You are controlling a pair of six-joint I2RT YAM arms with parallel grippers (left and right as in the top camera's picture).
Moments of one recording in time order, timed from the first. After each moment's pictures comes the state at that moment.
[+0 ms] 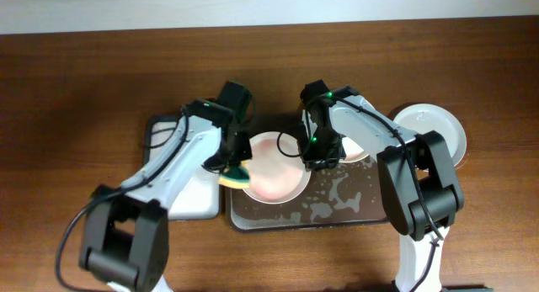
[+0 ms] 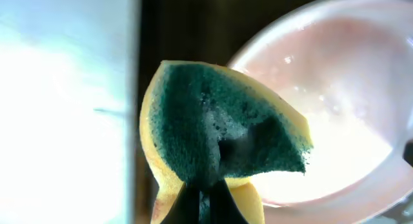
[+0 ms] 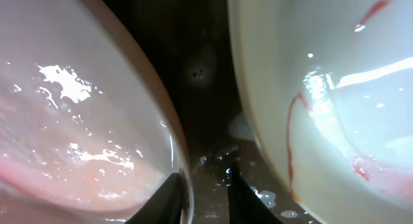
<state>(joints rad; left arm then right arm) -0.41 1.83 1.36 -1.01 0.01 -0.56 0.37 2.10 1.47 -1.04 -0.23 0.21</state>
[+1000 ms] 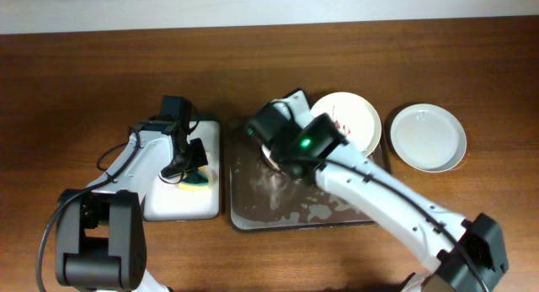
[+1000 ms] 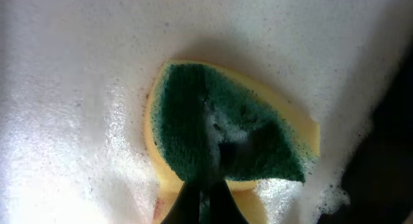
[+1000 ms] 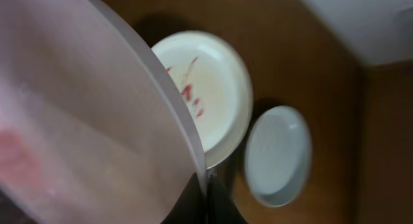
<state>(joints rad) -0.12 1.79 1.10 -0.75 -0.01 -0.38 0.78 1.69 1.48 -1.08 0.77 0.25</state>
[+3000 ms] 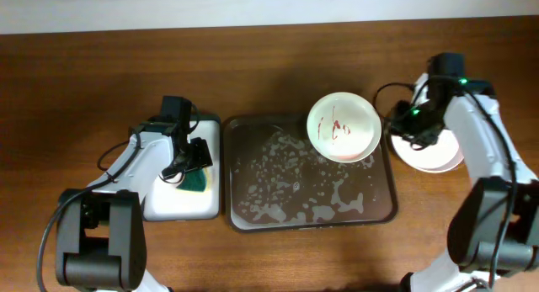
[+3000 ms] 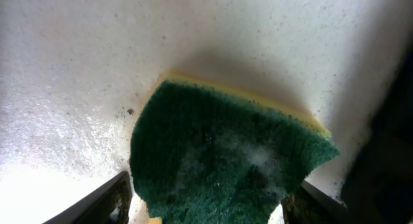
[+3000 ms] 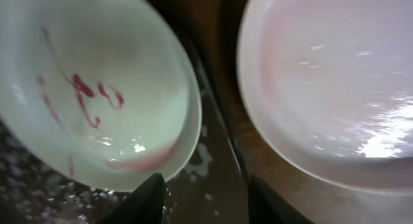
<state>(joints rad) -0.12 1.79 1.09 -0.71 -0.01 -0.37 -0.14 1.80 1.38 -0.98 -0.20 0.23</state>
